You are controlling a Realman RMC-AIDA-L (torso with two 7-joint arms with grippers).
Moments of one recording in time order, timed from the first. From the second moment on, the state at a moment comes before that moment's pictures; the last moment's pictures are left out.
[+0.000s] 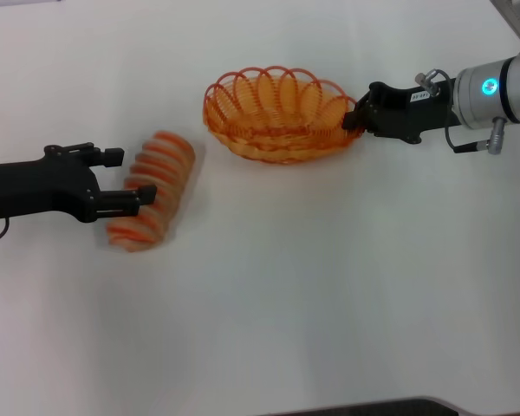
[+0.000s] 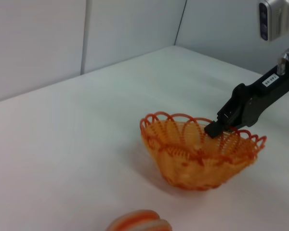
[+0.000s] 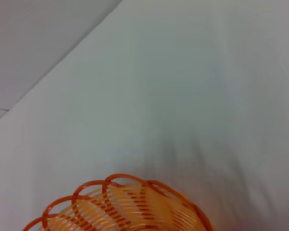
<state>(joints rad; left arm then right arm) -0.46 -2.15 0.71 0.84 2.19 1.47 -1.48 0.72 2.08 -0.71 -0.54 -2.37 -1.08 2.73</state>
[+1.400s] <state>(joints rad) -0.47 -2.16 0.72 0.85 2.20 1.43 -1.49 0.72 2.08 -0.76 -0.62 -2.38 -1.10 2.75</state>
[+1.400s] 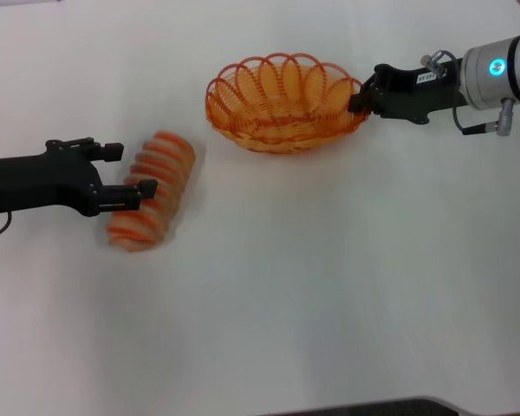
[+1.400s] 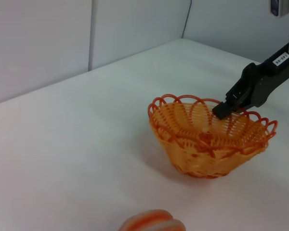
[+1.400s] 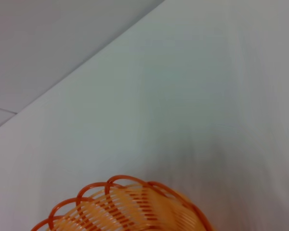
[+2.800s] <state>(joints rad) -0.48 -2.16 0.72 0.85 2.20 1.41 -1.49 0.70 2.07 -0.74 -0.61 -2.29 -1.11 2.72</state>
